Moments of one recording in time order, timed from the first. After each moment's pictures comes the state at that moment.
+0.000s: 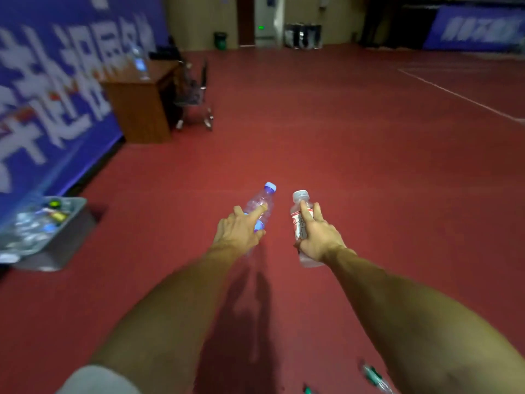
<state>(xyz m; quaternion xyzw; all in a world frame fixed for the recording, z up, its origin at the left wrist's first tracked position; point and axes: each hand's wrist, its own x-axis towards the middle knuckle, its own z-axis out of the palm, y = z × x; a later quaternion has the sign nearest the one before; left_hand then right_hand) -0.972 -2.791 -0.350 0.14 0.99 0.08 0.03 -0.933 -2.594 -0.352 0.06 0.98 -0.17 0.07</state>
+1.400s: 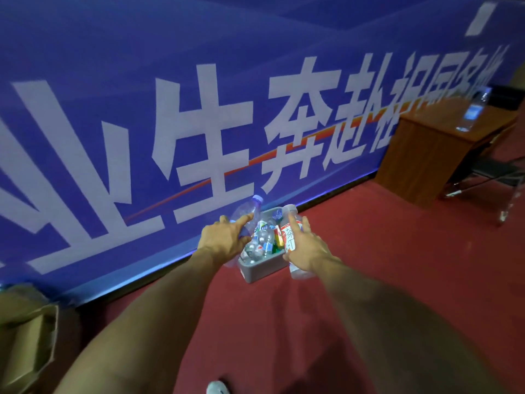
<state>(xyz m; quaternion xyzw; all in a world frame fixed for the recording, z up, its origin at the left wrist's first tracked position) -1.338 -3.620 -0.343 -0.36 0.93 0.03 0.04 -1.500 -3.480 -0.362 -0.44 0.87 -0.11 0.17</state>
